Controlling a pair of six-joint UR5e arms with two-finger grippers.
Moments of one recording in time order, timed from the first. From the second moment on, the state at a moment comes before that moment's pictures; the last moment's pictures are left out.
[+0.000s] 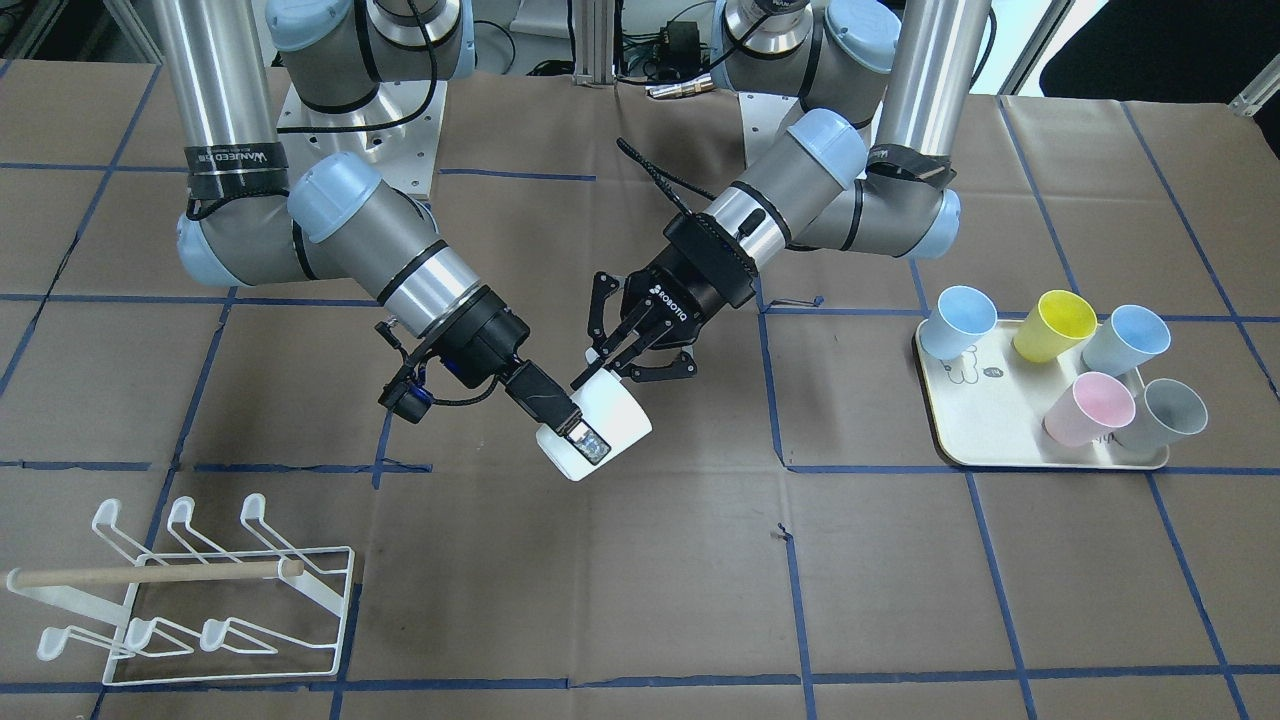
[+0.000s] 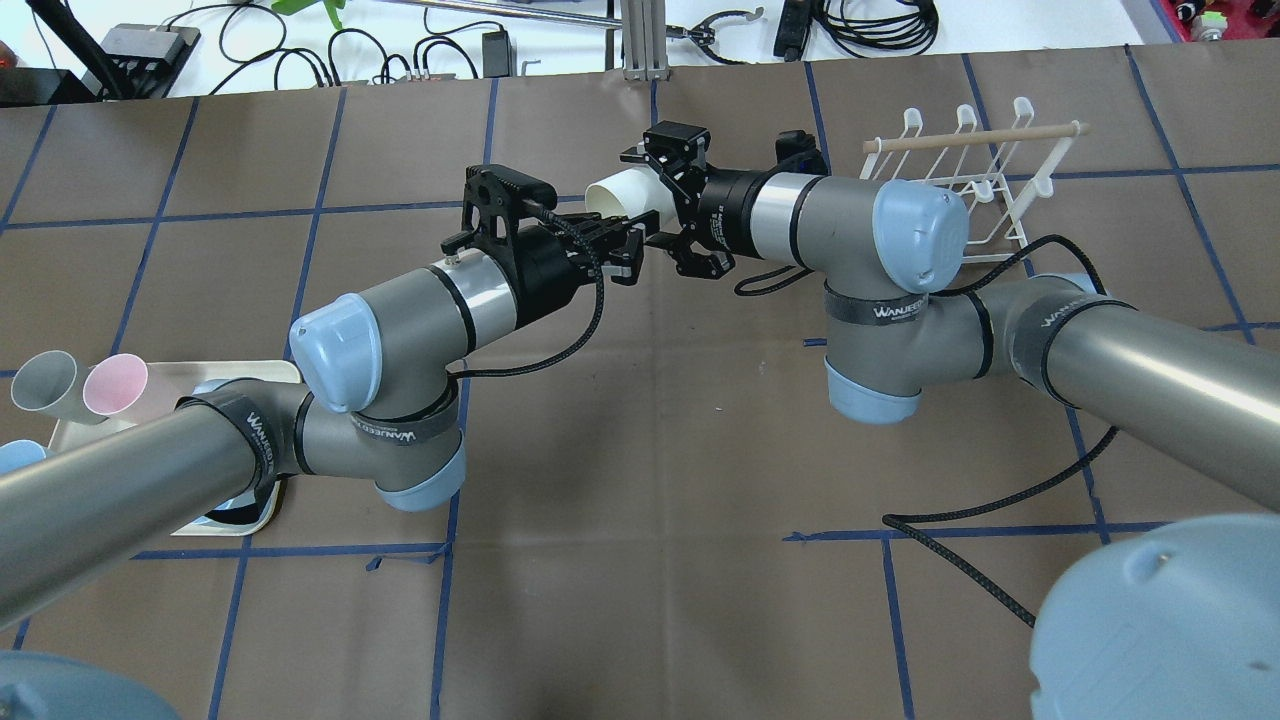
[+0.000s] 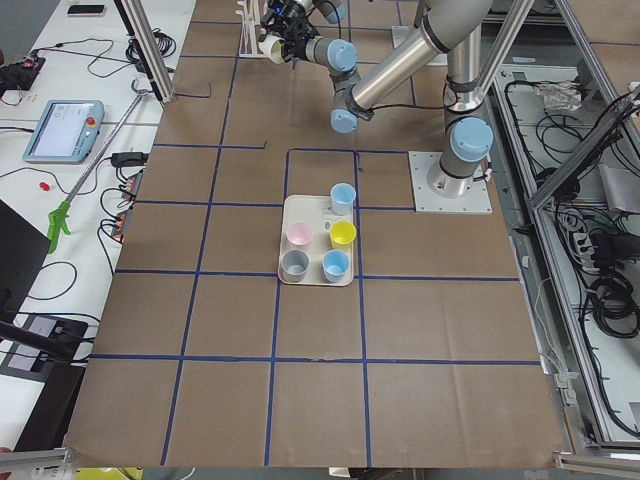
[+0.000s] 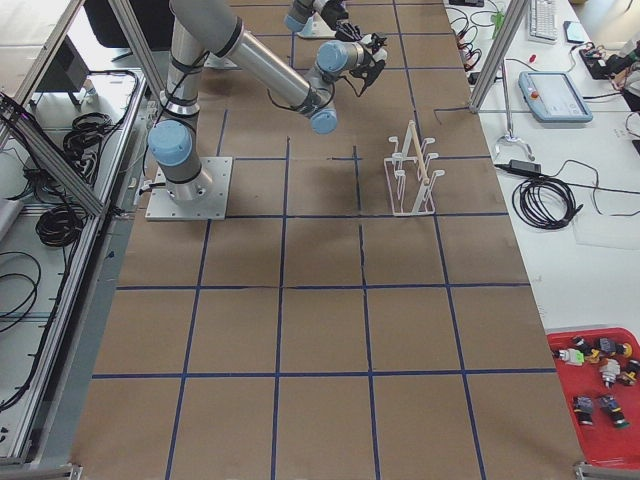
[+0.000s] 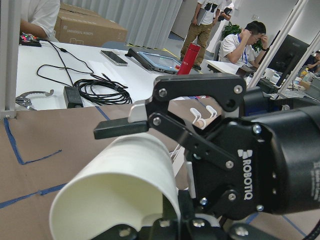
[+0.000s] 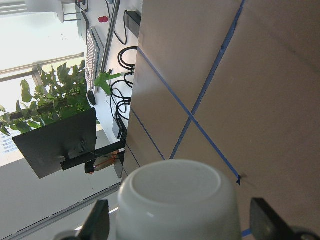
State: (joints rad) left arm -1.69 -1.92 -2.16 0.45 0.88 -0.06; right arm 1.70 -1.15 1.98 -3.32 -0.89 1.42
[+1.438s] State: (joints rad) left arm -1.69 -1.91 -2.16 0.45 0.88 -0.07; right arm 1.69 -1.17 1.99 -3.30 -0.87 1.42
